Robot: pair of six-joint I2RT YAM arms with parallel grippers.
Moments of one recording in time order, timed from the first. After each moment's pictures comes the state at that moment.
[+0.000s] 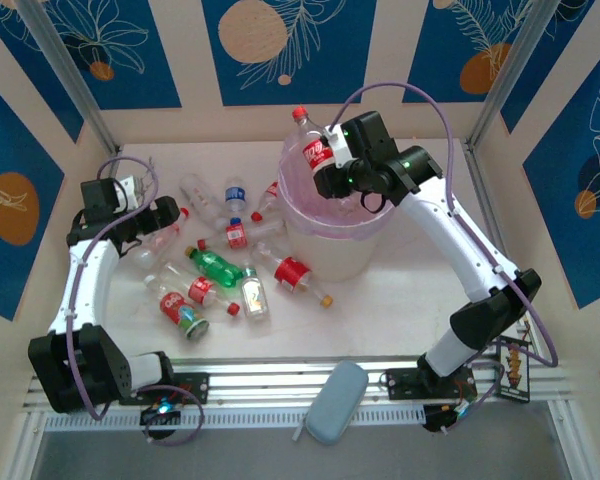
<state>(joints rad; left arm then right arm) 0.21 1.25 1.03 -0.59 0.31 -0.20 0.57 1.59 1.81 -1.04 -0.02 0.08</state>
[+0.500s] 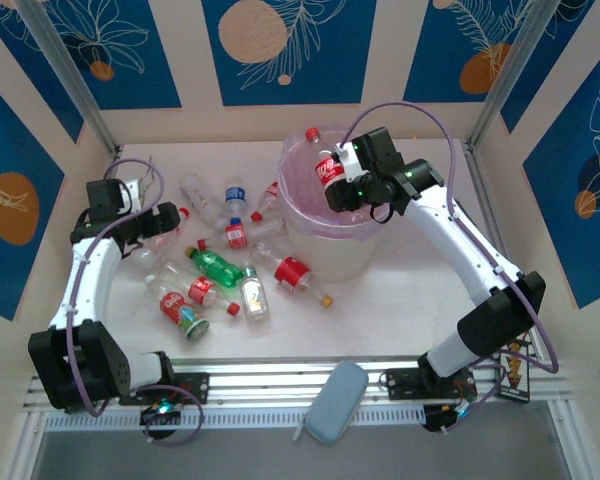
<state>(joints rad) 0.19 1.27 1.03 -0.62 0.22 -0.13 0.49 1.53 1.60 -0.96 -0.08 0.06</state>
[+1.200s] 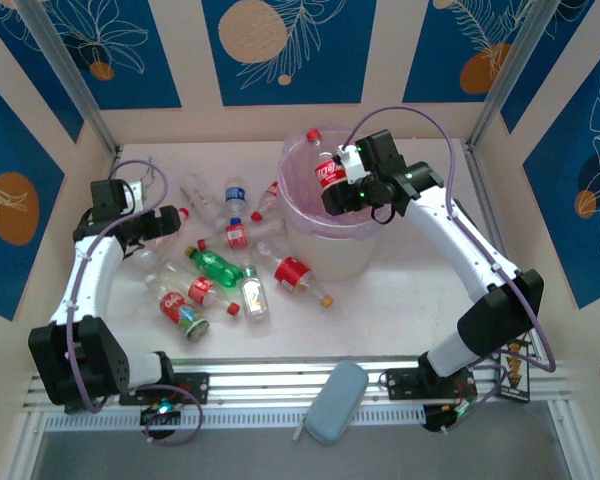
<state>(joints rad) 0.18 1.28 1.03 -0.63 0.17 -0.10 0.46 1.53 1.56 -0.91 -0.15 0.05</state>
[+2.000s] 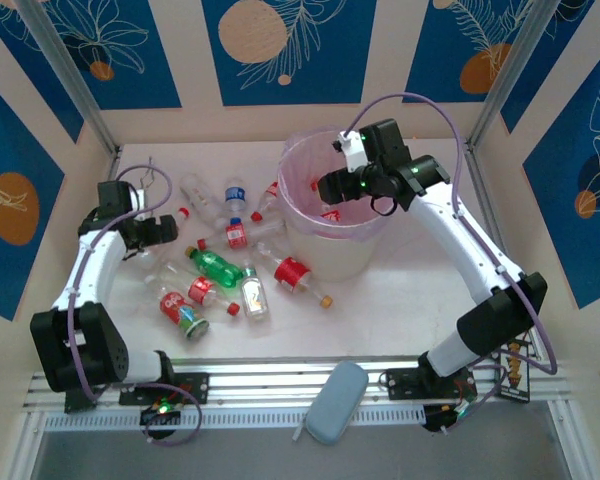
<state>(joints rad) 0.17 1.35 1.03 -0.69 0.03 -0.04 0.46 1.53 1.65 -0.90 -0.18 0.05</state>
